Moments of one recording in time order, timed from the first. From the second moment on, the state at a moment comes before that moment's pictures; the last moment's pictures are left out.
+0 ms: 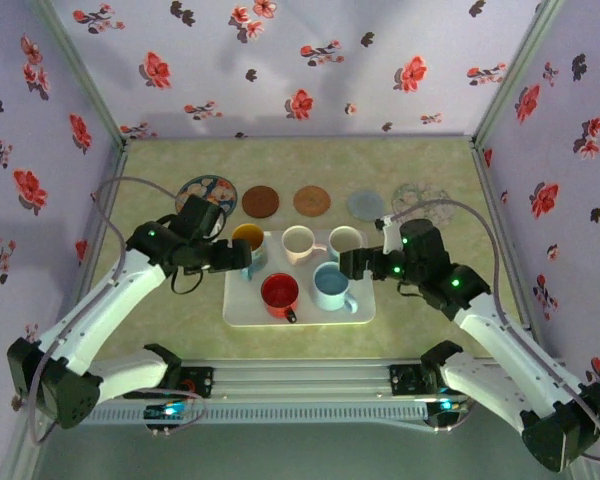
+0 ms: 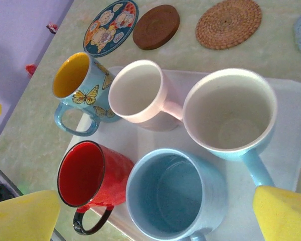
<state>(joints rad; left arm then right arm) -0.58 1.15 1.10 -1.05 0.02 -0.61 0.55 0.84 0.73 -0.52 -0.29 0.43</state>
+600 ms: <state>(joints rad) -0.58 1.44 1.09 -0.95 0.10 -0.59 0.58 0.83 0.68 -0.42 -0.25 0.51</state>
